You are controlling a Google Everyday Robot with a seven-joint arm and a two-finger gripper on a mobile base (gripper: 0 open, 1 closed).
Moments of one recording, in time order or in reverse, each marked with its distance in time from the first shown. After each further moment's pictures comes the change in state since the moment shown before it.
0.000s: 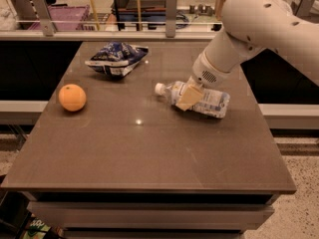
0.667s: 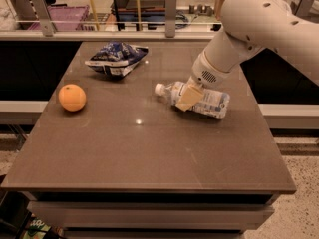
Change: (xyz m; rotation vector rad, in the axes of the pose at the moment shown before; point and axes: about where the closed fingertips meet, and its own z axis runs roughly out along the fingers) arm -0.001 0.001 -0.001 -0.002 0.001 -0.002
